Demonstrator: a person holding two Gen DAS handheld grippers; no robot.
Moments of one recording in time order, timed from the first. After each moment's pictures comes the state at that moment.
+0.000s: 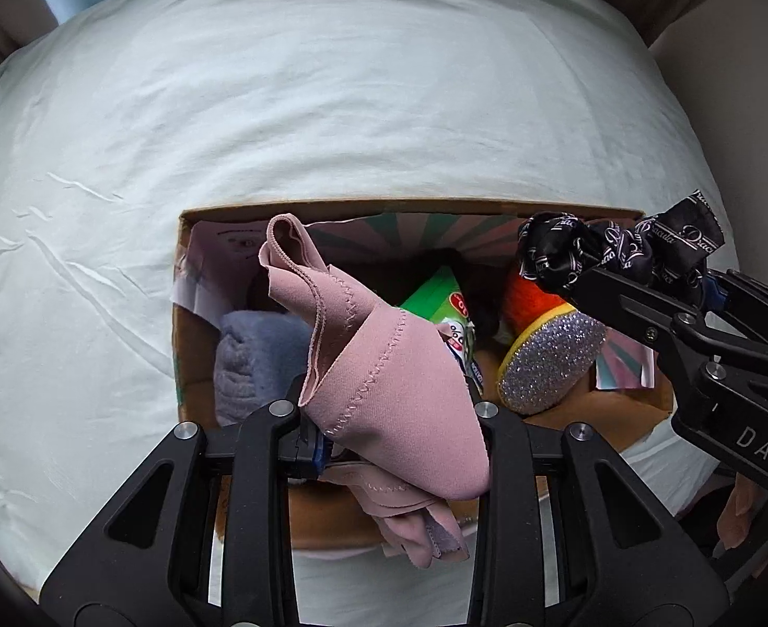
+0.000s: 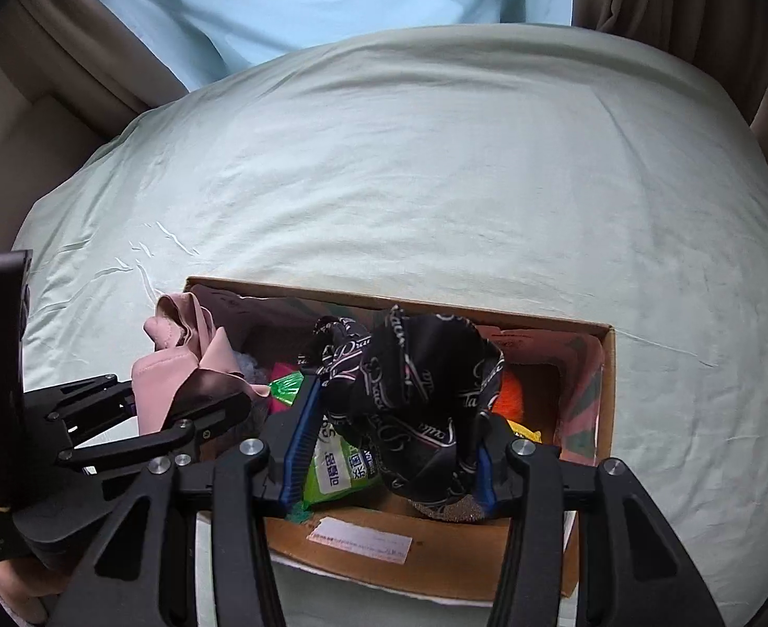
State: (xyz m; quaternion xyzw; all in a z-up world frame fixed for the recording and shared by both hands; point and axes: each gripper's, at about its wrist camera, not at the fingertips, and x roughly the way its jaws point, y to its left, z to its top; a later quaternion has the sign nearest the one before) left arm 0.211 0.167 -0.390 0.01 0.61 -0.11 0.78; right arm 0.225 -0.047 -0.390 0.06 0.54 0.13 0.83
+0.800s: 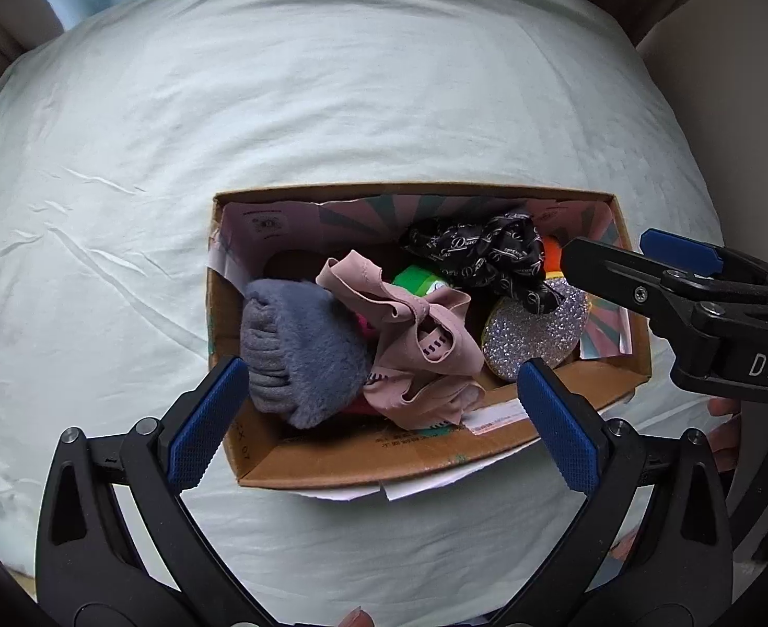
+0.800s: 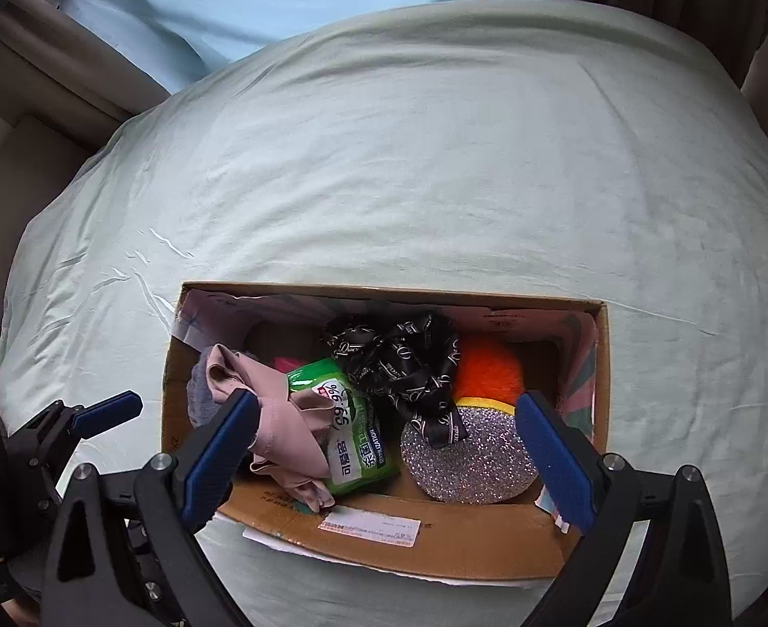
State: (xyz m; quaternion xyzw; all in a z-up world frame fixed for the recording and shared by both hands) left arm 0.185 0.179 -0.361 0.01 0.61 -0.12 0.79; right arm 0.216 -0.053 -0.372 0.08 0.57 0.11 0.81
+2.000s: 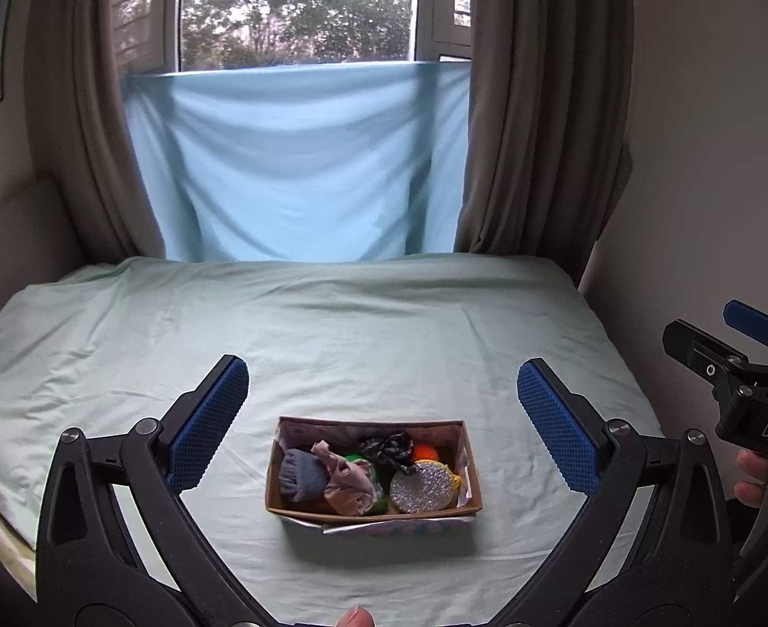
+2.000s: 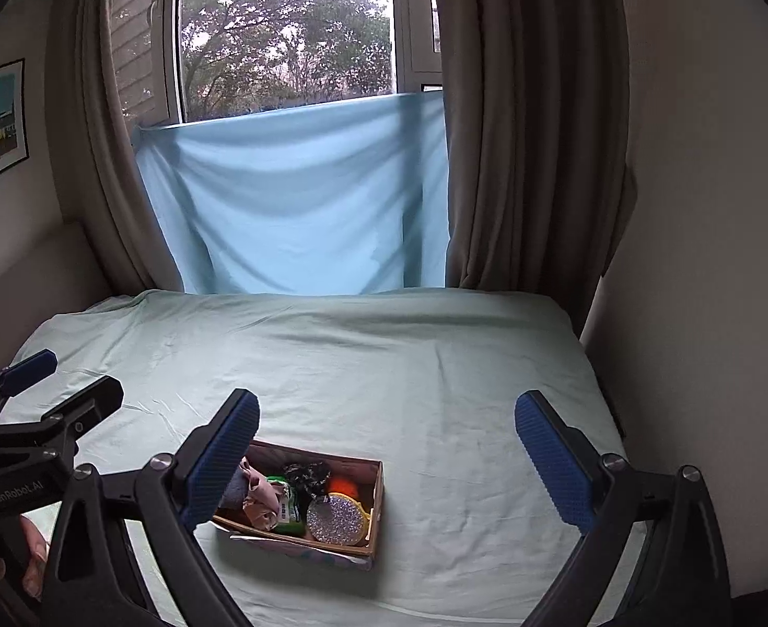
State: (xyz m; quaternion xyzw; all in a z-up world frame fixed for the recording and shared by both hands) left arm -0.001 0.101 -0.038 0.01 0.28 -0.06 0.96; right arm -0.002 -0.163 -0.080 0.01 0.26 0.03 0.96
